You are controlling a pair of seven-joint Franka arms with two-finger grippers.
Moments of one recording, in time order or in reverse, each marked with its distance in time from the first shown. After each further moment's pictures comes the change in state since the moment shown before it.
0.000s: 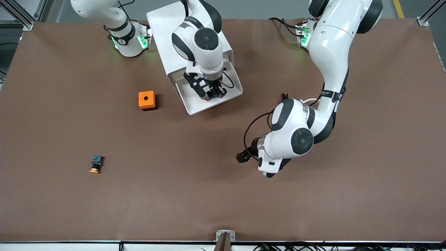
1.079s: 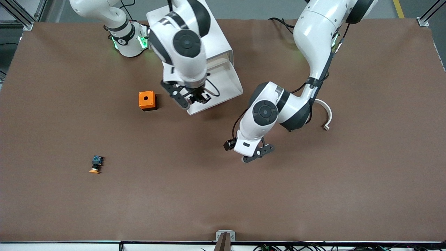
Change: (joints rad) left arm -0.124 -0.091 -0.001 -0.150 0.258 0.108 -0.005; right arm -0.174 -0.015 -0.028 0.276 -0.029 -0.389 -0.363
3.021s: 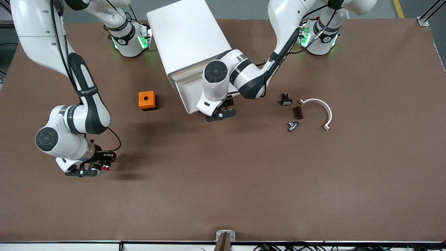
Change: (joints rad) left arm -0.209 -0.056 -0.062 -0.135 0.051 0.000 -0.101; right arm -0.661 0.292 -0.004 -0.171 0.000 0.570 -1.368
